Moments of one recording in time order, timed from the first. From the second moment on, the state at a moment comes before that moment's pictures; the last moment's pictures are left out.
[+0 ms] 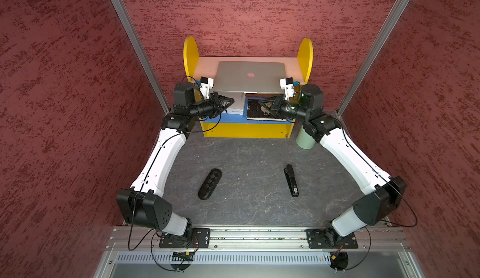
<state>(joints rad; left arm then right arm) -0.18 1.49 1.61 -0.37 0.78 -0.82 0.47 1.60 1.70 -0.26 -0.53 0.93</state>
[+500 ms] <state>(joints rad) -0.29 1.57 1.82 -0.65 0.53 -0.54 0.56 1.81 2.09 -0.74 -0.28 0.62</state>
